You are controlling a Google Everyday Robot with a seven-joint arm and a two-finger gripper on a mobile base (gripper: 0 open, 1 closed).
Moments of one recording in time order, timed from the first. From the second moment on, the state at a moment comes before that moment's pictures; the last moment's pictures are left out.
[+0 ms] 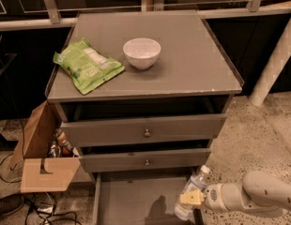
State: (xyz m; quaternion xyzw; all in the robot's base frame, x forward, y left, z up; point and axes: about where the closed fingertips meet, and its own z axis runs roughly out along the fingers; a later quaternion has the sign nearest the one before) arm 0.396 -0.179 0.461 0.03 0.93 0.36 0.09
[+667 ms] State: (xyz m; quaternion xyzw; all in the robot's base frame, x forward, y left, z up) arm 0.399 -0.153 0.406 0.05 0.91 0.41 0.03
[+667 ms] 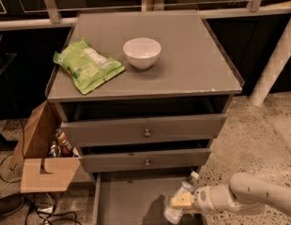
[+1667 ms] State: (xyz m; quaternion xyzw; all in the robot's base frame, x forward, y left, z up) arm 0.408 -0.124 0.344 0.08 0.89 0.46 -0.02
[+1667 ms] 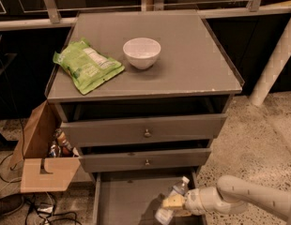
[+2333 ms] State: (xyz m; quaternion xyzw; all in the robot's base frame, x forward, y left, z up) arm 0.434 -0.109 0.302 0.11 0.87 0.48 -0.03
